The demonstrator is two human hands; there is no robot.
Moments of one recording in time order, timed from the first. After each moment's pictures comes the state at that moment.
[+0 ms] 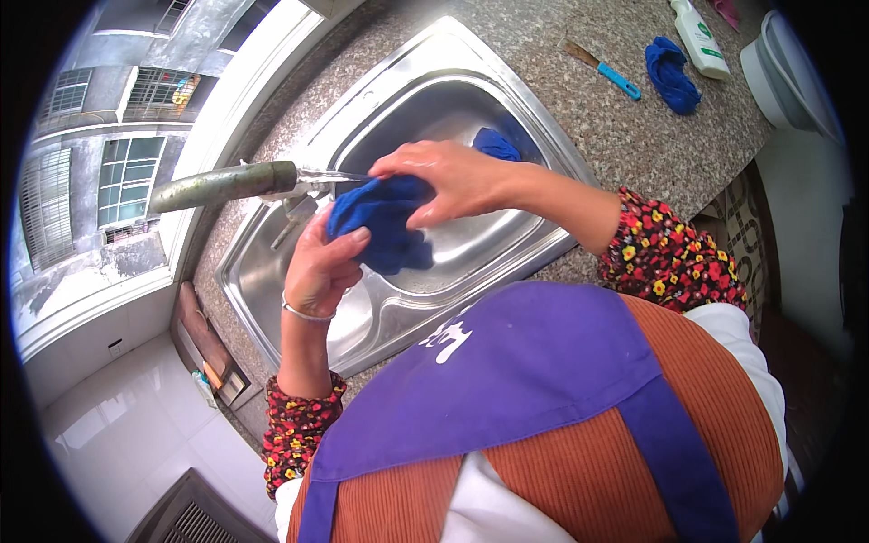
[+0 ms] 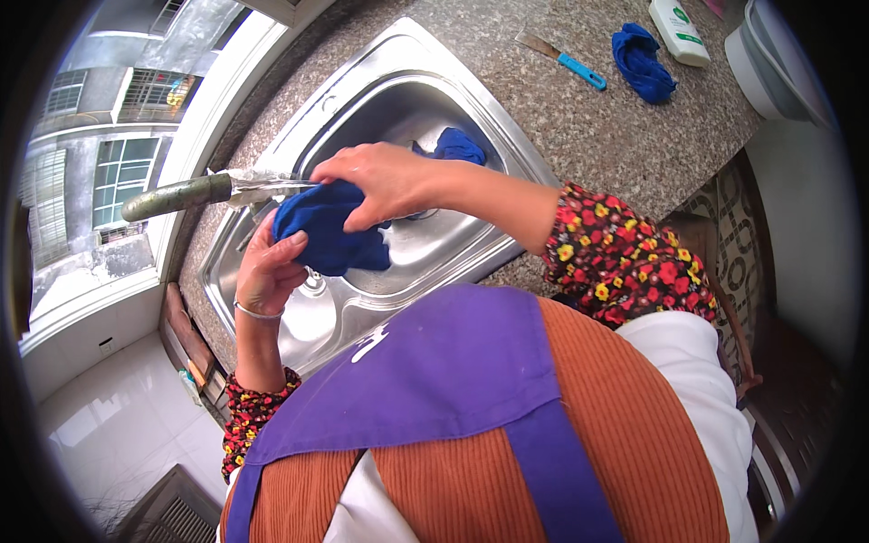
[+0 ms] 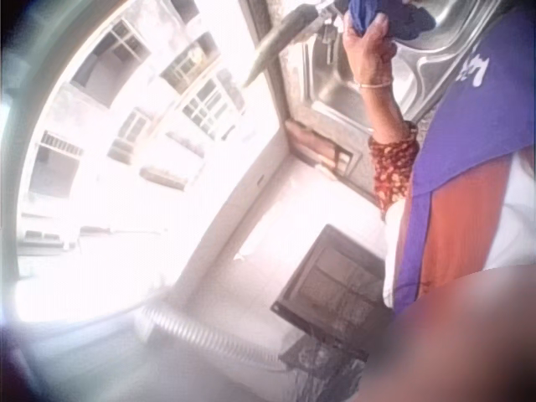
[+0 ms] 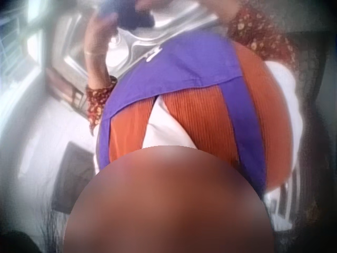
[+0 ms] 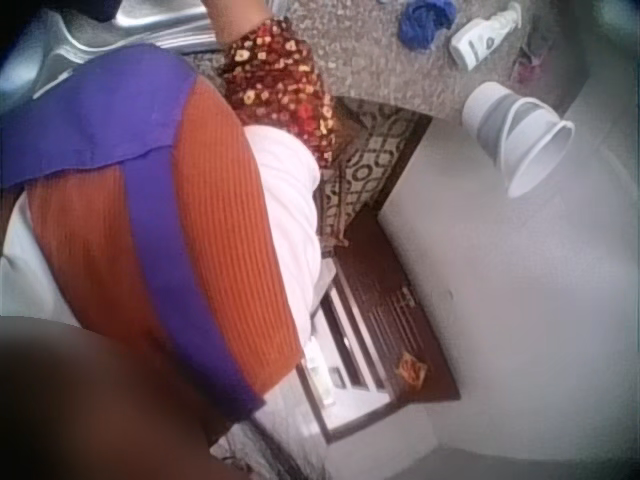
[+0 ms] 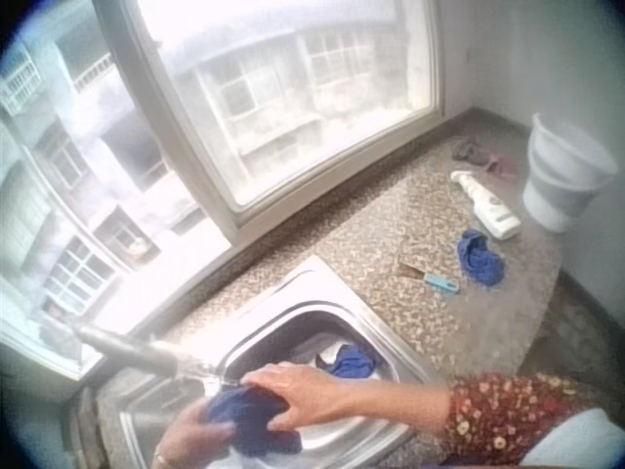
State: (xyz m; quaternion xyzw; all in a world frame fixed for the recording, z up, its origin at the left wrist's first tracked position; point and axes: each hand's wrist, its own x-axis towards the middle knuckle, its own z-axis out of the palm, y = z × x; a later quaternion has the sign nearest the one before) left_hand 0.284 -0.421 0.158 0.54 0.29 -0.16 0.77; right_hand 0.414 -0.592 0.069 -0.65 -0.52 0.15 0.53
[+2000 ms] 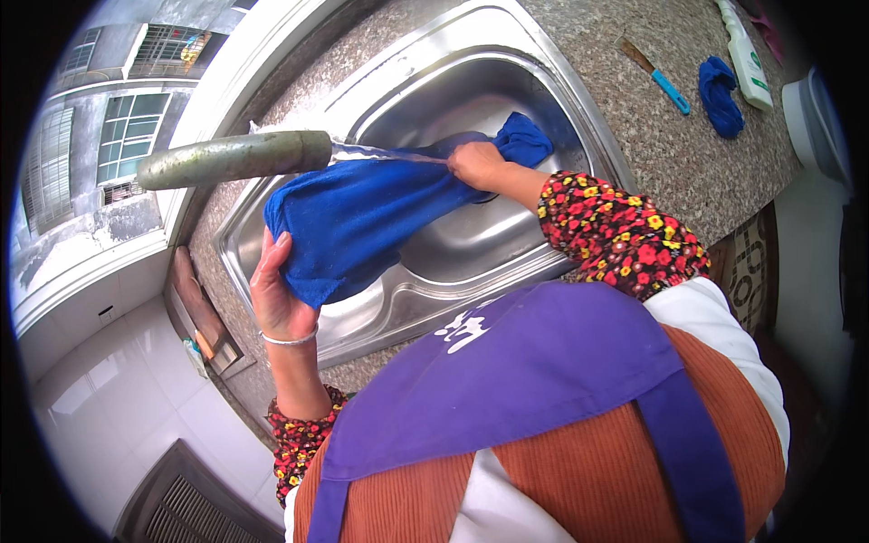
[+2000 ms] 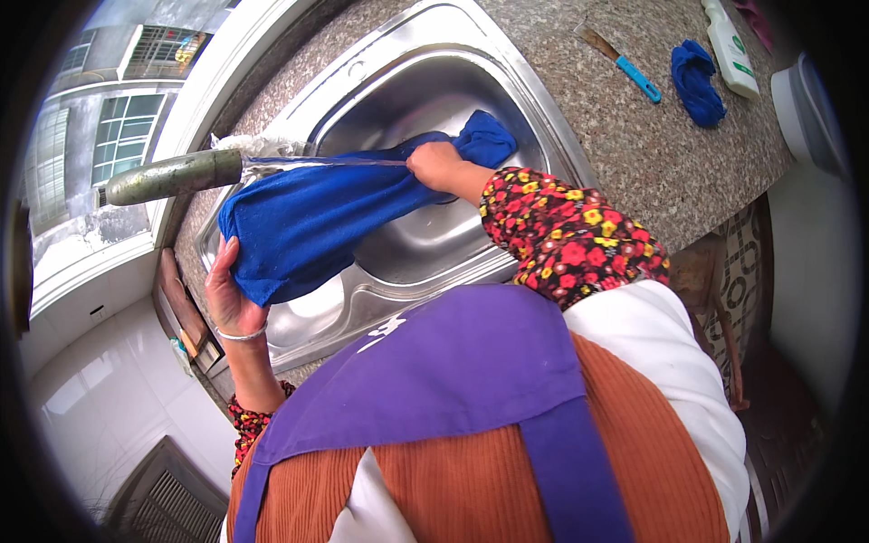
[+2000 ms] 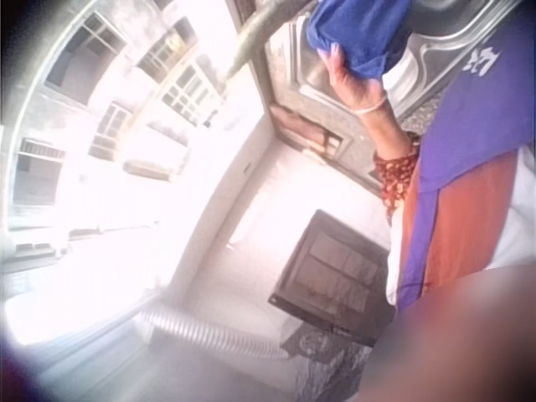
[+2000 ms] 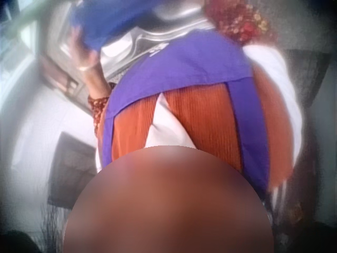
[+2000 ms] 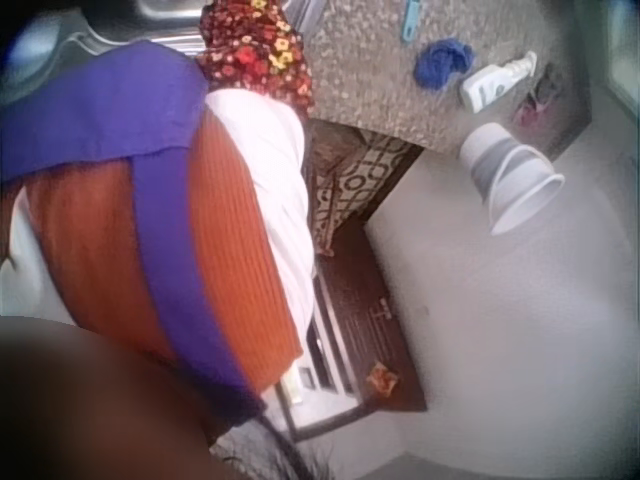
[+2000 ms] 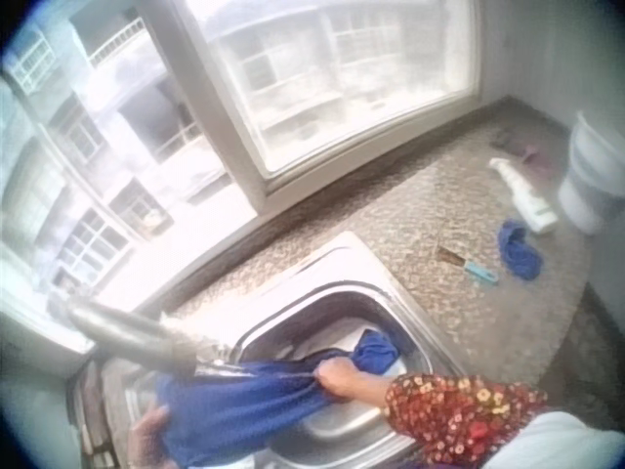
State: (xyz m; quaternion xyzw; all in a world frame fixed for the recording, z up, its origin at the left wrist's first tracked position) left_hand 0.230 -0.367 0.150 0.42 0.34 0.08 0.84; right_hand 0.406 -0.538 -0.118 -0.84 -0.45 0.21 0.22
